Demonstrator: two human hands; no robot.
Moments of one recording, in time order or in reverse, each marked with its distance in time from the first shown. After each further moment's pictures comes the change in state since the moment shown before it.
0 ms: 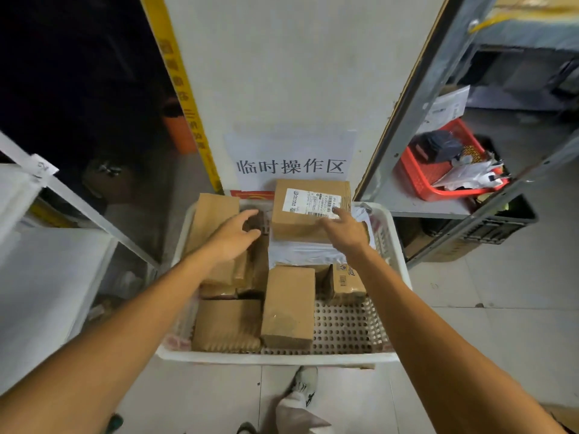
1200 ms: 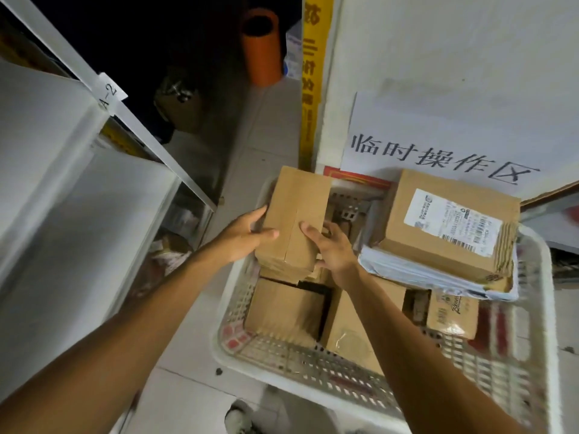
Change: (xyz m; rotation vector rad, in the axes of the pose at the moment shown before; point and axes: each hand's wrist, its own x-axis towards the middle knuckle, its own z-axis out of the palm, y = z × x) left_hand 0.048 -0.171 -0.076 -0.299 -0.054 -0.310; right_hand 0.089 0.003 0.228 0.327 -0.376 0.277
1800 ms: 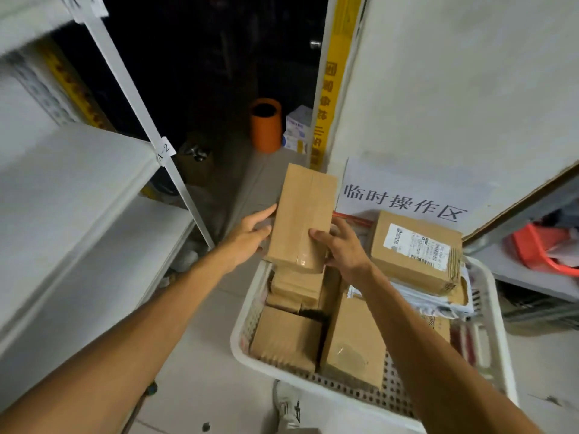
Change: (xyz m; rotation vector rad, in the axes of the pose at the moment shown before) left_hand -0.113 0.060 -0.038 -0.207 0.177 0.272; right_hand -0.114 -0.065 0.017 -0.055 -0.091 -0.343
